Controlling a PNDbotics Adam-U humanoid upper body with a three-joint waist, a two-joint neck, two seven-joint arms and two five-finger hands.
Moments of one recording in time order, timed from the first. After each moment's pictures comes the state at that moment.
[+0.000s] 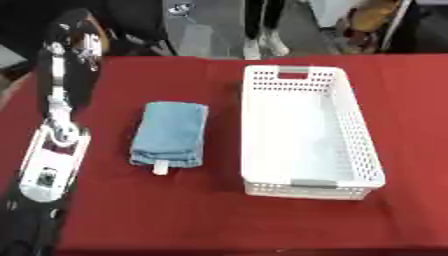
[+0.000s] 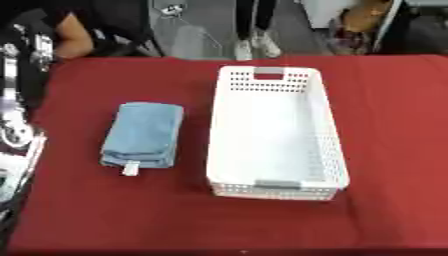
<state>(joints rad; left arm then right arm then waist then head) -0.20 0.37 0.11 -1.76 -0.30 0.01 0.38 -0.21 -0.38 -0.24 -1.76 -0.34 -0.30 0.42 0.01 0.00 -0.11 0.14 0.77</state>
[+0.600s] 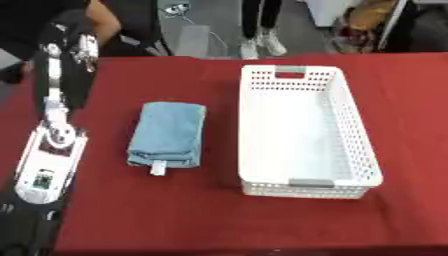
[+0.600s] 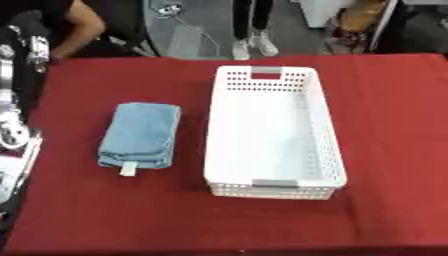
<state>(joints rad) -0.20 0.37 0.11 -1.76 -0.30 0.01 0.38 -0.21 -0.38 -0.24 -1.75 -0.34 -0.30 0.42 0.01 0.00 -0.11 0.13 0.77</state>
